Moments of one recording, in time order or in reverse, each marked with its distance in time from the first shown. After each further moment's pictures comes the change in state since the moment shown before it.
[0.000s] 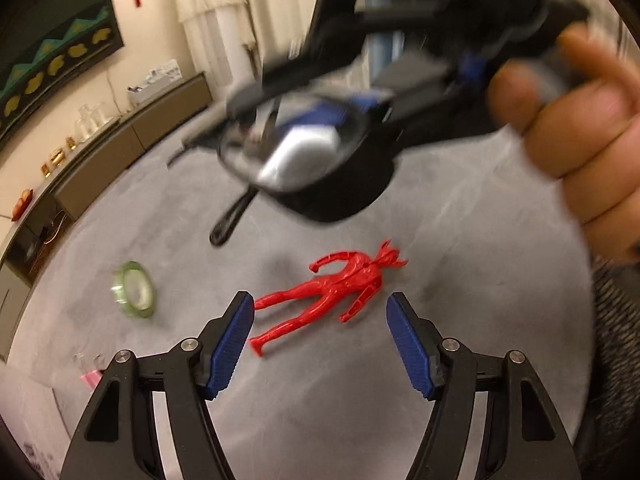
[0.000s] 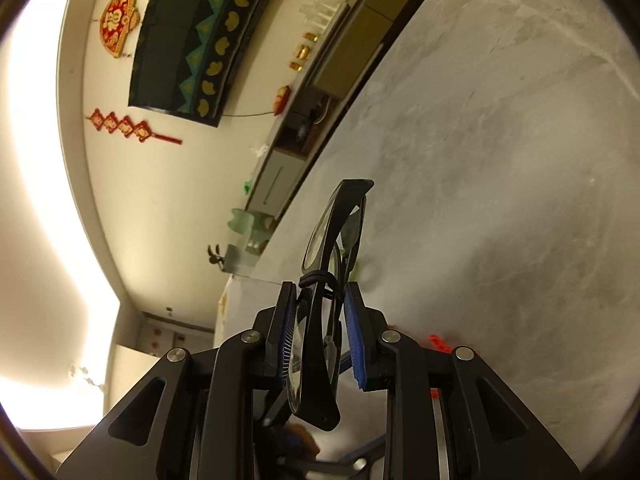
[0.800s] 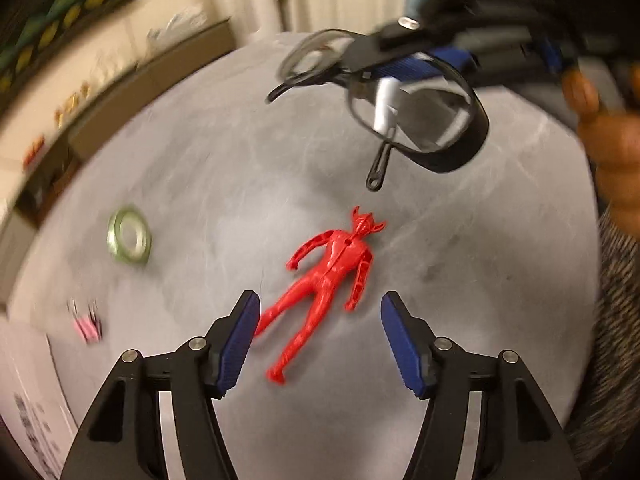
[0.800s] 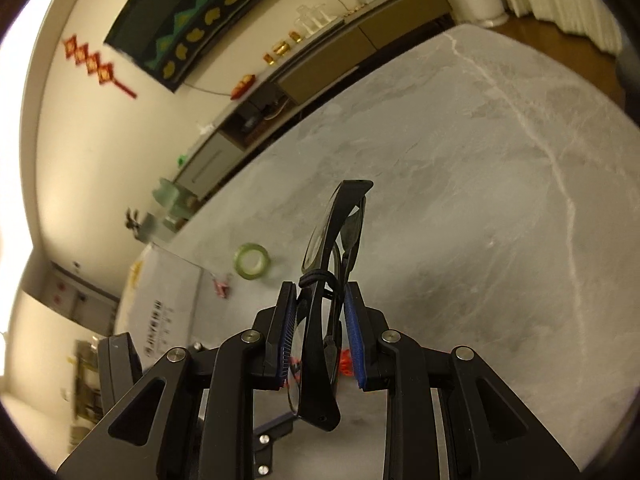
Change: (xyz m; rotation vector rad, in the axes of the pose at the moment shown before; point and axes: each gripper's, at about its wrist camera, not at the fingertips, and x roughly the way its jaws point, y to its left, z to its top) left arm 0.023 -0.001 0.005 -0.082 0.154 0.075; right arm -0.024 0.014 -0.007 -0.278 -0.003 -0.348
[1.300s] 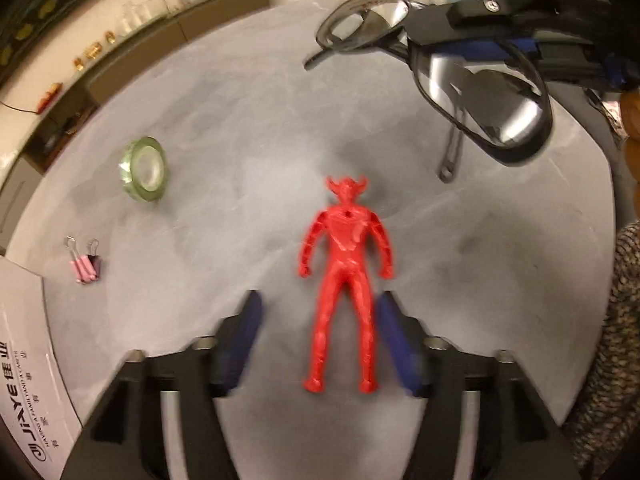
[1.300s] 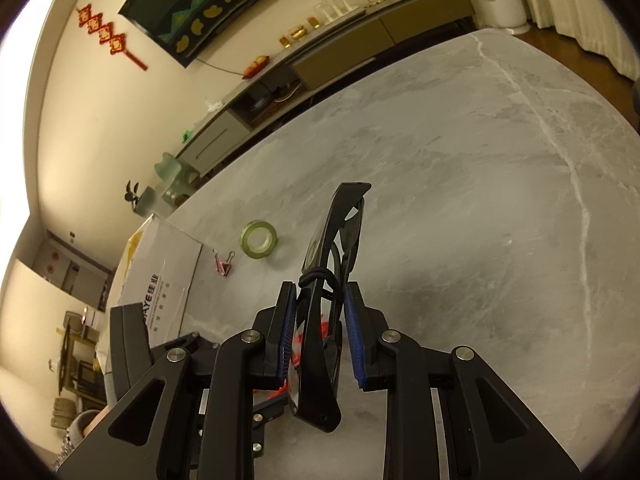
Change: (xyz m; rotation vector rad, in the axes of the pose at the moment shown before) left arm 0.023 0.031 0.006 -0.182 0.121 0.006; right arm 0.010 0.014 -0.007 -0.073 0.049 0.008
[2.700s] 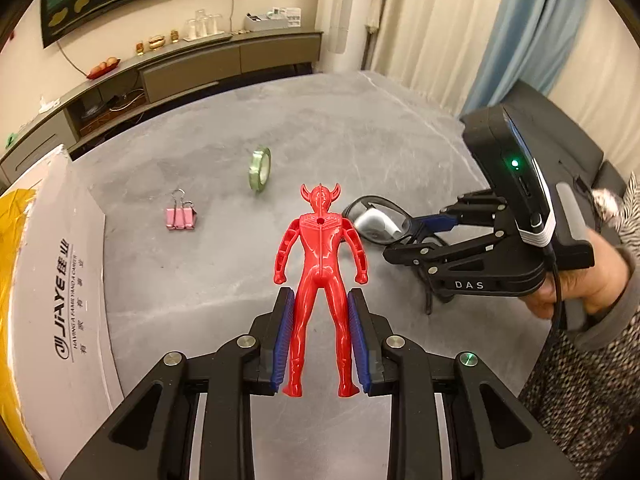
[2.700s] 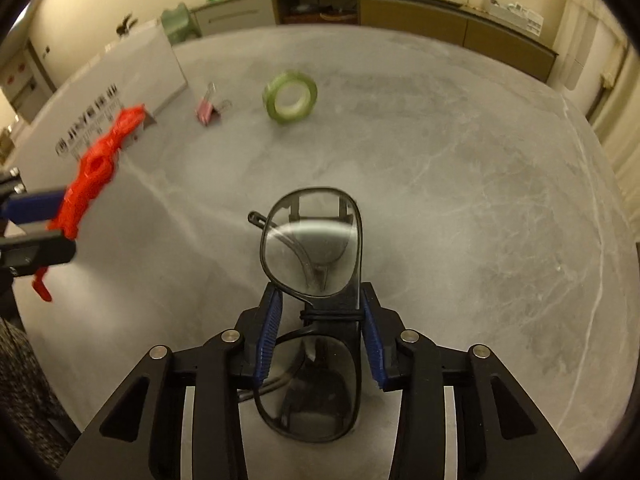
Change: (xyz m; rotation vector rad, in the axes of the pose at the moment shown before) left arm -0.122 0.054 -0.085 -0.241 -0.225 -0.052; right arm 0.076 0.069 -0.064 -0.512 0.231 -0.279
